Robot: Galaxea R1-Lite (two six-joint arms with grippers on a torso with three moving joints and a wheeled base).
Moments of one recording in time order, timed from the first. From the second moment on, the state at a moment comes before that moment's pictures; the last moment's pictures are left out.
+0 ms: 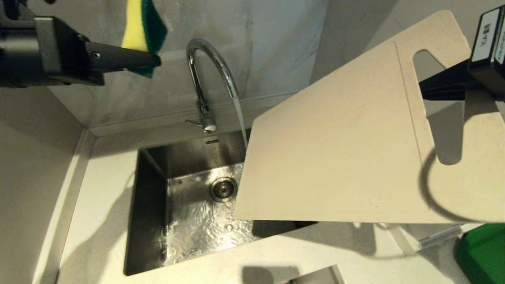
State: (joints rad) left arm -0.33 1.59 -1.59 0.09 -0.92 -0.18; right arm 0.41 1.32 -1.73 0.77 -0.12 0.53
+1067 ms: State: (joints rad) left arm -0.79 1.81 -1.75 0.29 -0.86 -0.29; right arm 0.41 1.31 -1.73 0.77 -0.11 0.53
